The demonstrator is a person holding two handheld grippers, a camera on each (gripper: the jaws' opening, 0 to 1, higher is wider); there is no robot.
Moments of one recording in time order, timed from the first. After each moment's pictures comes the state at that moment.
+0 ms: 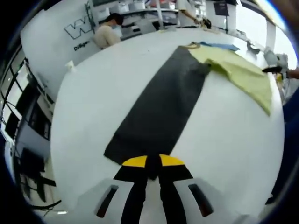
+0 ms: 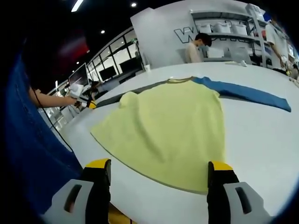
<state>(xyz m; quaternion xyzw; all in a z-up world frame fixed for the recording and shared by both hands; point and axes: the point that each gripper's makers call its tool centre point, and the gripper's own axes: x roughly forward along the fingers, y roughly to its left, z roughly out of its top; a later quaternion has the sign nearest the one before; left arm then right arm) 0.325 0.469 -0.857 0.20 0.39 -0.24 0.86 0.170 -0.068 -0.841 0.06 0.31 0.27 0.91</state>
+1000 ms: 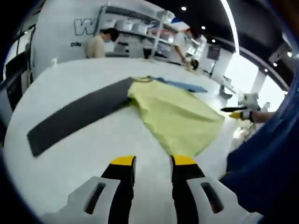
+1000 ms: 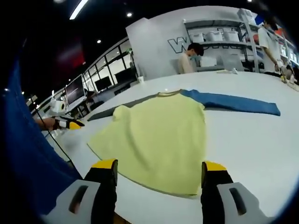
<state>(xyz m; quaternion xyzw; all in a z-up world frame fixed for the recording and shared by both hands) 0.207 0.269 -0.813 -0.02 0.34 -0.33 0.88 0.180 -0.099 -0.815 0.08 0.27 0.25 0.93</state>
